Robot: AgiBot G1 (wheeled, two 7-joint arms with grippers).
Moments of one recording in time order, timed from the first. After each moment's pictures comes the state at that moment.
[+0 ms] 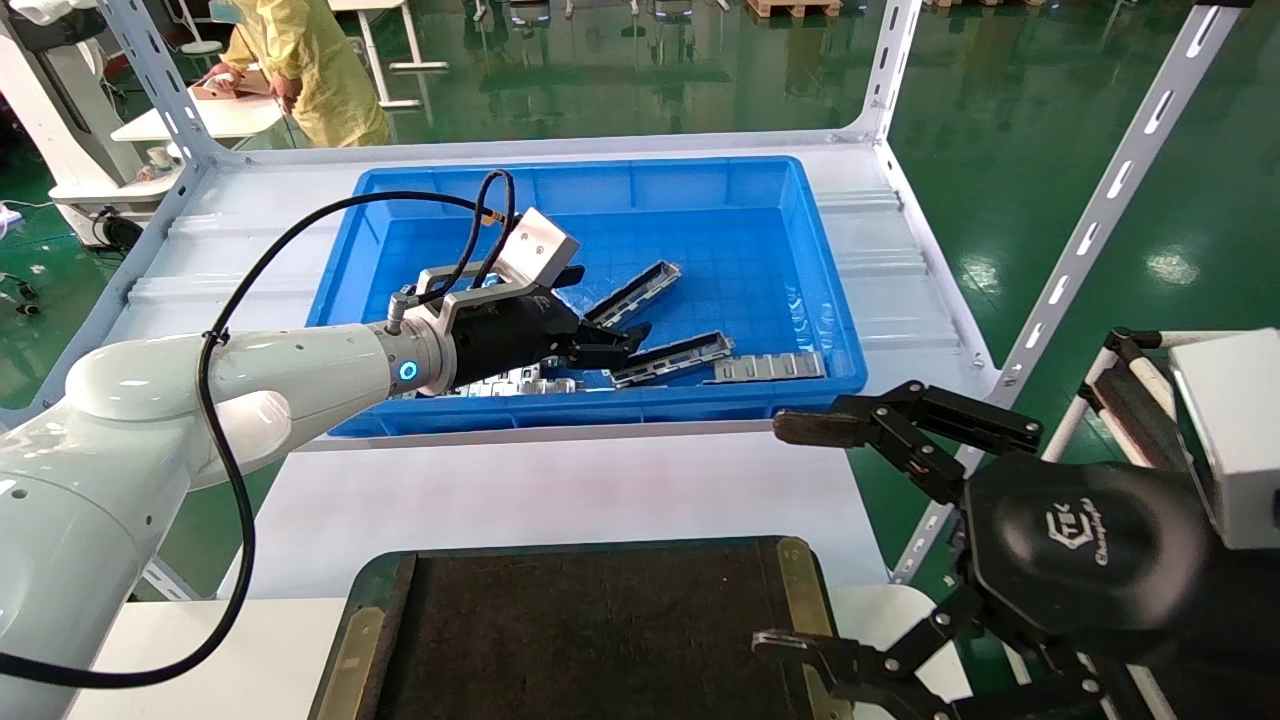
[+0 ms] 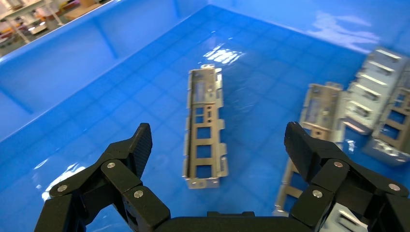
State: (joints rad) left arm -1.60 1.35 0.52 -0.23 1.31 0.77 0.13; right arm 1.11 -0.56 -0.42 1.26 -0.63 -1.44 0.11
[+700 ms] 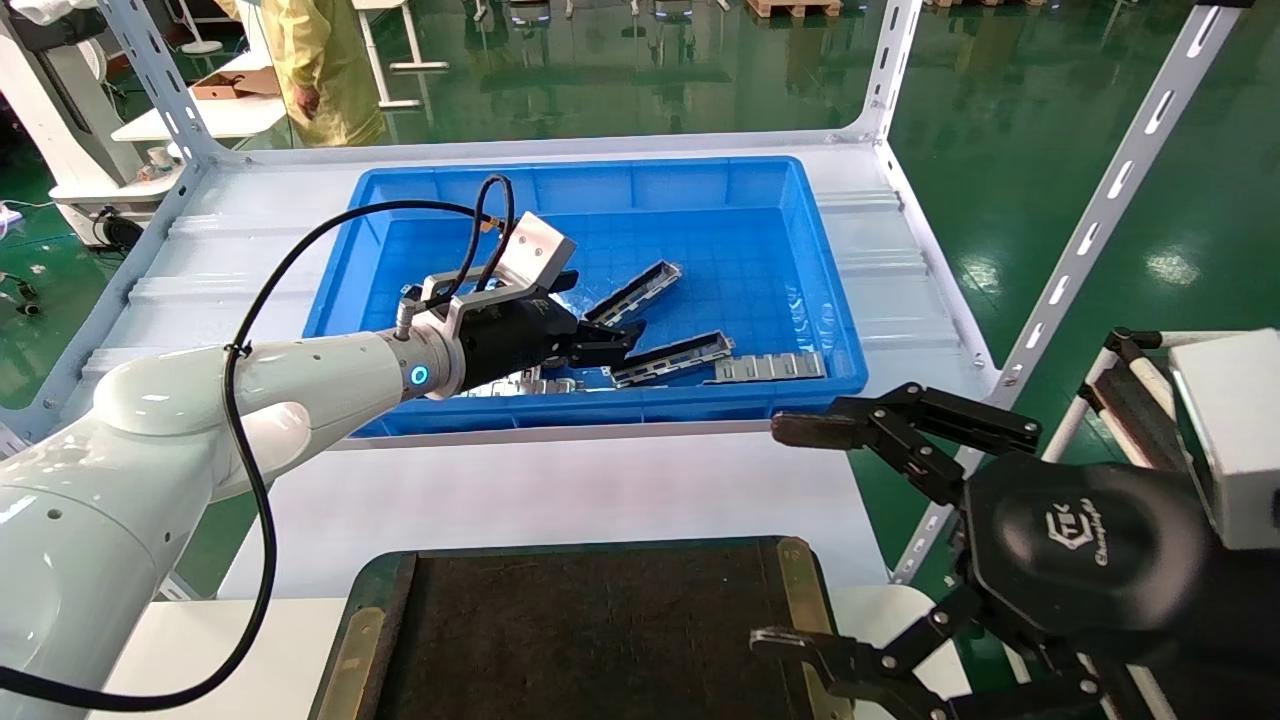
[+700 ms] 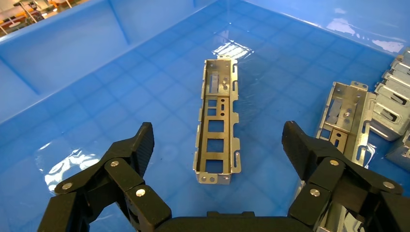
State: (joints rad) left arm -1.59 1.37 0.63 -0.23 1.23 0.68 0.08; right arm 1.11 -0.56 -0.42 1.26 -0.63 -1.44 0.11
